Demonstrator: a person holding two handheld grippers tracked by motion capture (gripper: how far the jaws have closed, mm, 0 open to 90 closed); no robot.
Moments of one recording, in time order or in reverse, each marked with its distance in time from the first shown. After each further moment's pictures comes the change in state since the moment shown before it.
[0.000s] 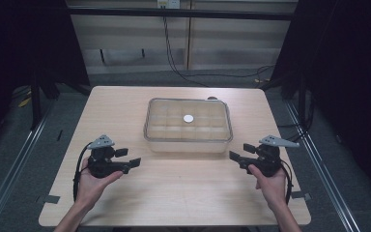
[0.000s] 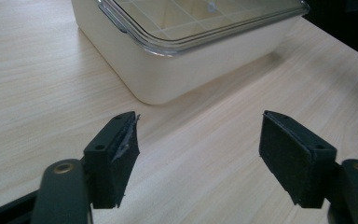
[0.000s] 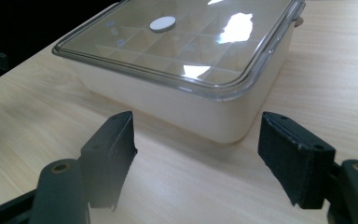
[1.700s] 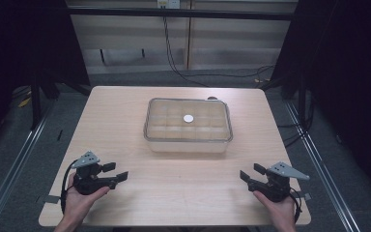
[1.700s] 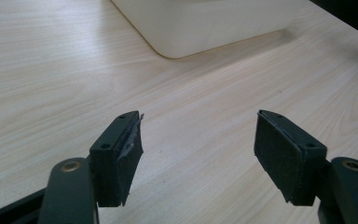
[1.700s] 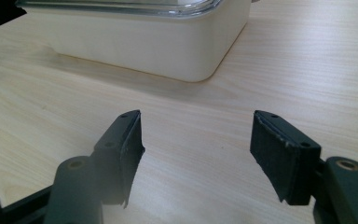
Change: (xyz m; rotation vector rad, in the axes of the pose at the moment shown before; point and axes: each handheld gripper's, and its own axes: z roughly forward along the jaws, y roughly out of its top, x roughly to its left) left arm 0.004 -0.050 -0.029 -0.008 0.044 -0.035; right arm 0.001 -0.070 -0.030 -0.051 -0.127 -0.024
